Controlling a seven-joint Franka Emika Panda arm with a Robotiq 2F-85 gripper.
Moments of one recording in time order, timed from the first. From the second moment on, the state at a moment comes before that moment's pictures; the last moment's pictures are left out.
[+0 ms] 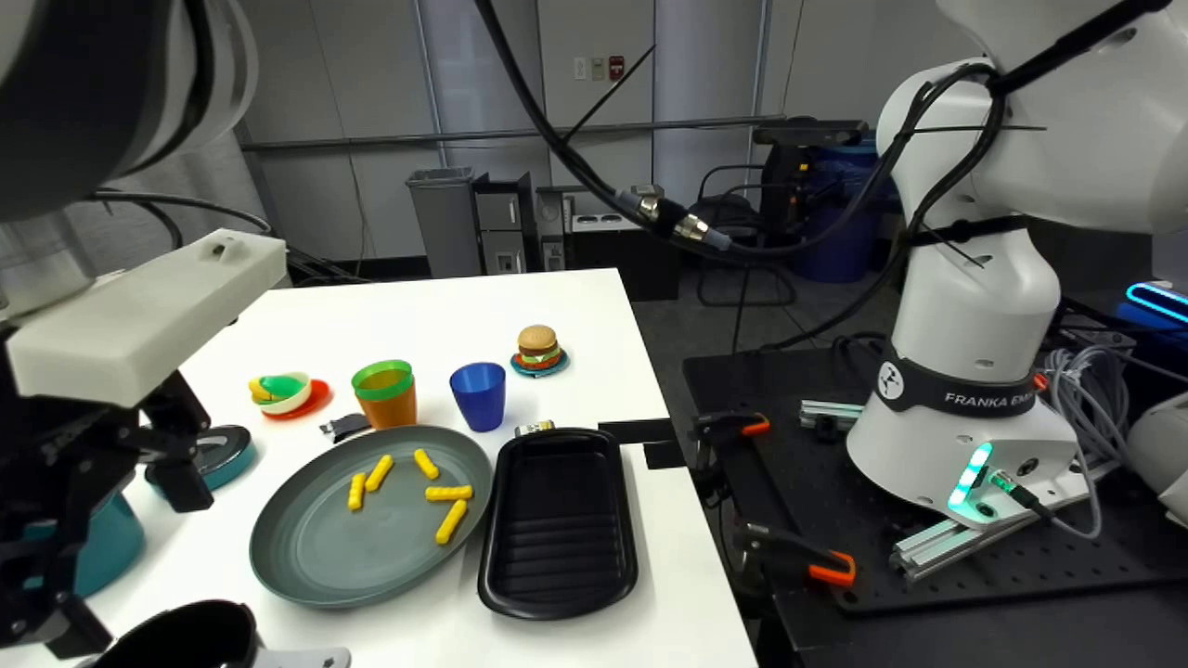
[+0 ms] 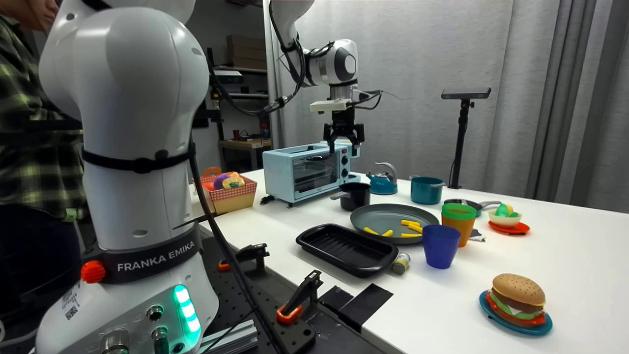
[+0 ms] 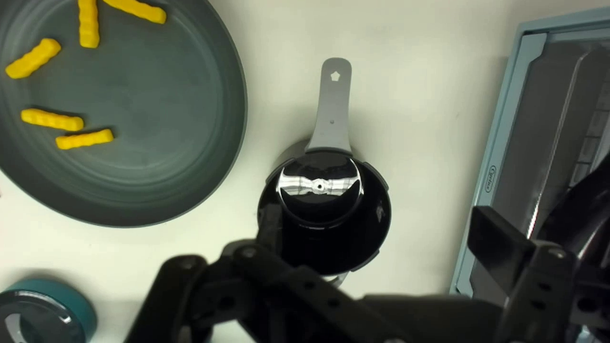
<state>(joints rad) 0.20 0.42 0.08 -1.81 -0.04 2.23 0.22</state>
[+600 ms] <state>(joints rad) 0.23 0.47 0.09 -1.72 -0.04 2.19 0.22</state>
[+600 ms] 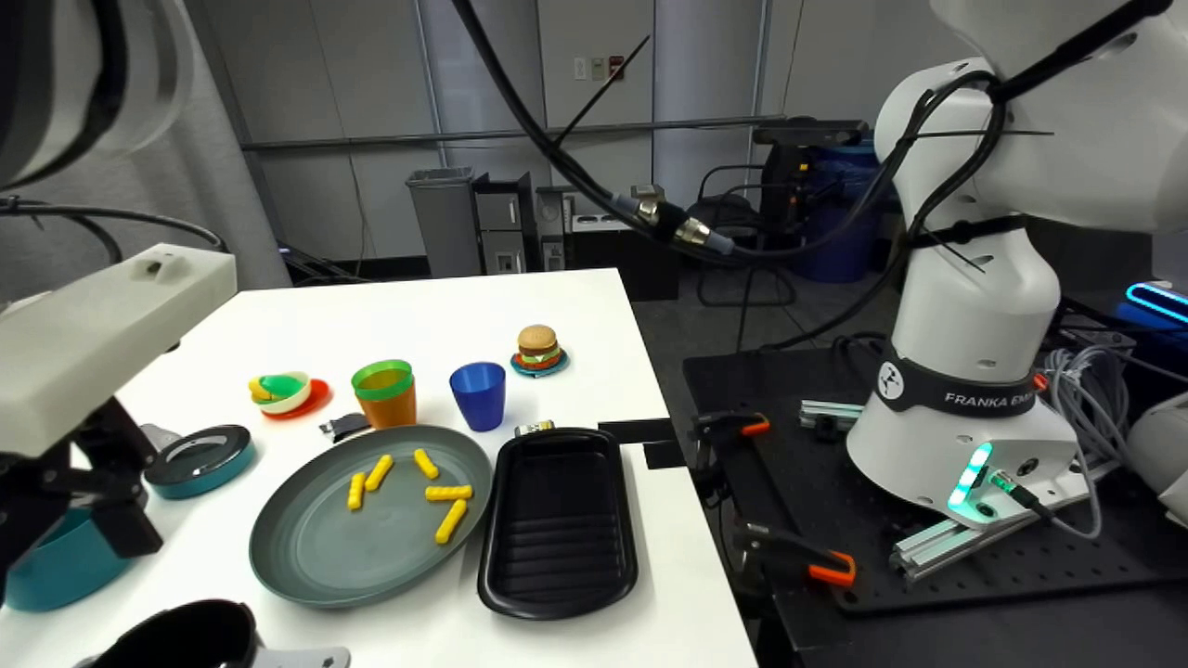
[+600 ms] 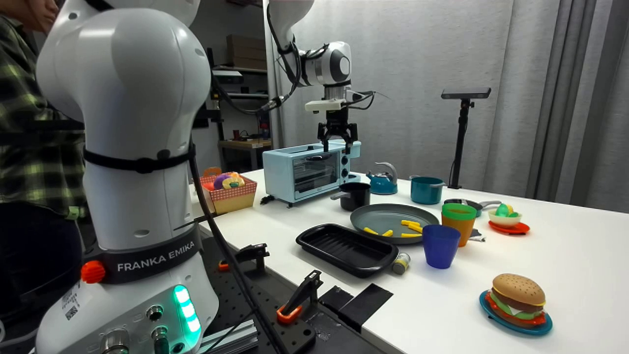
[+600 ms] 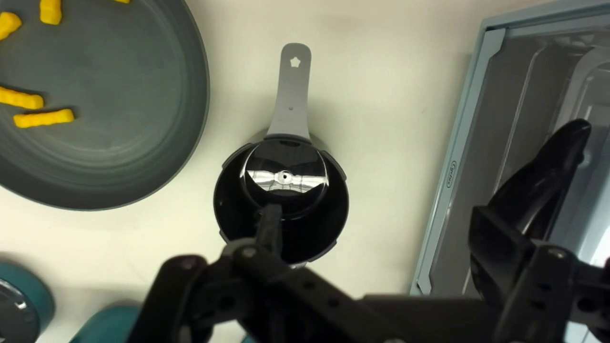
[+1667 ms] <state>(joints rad) 0.28 0.56 0.10 -1.57 -0.04 2.08 0.22</state>
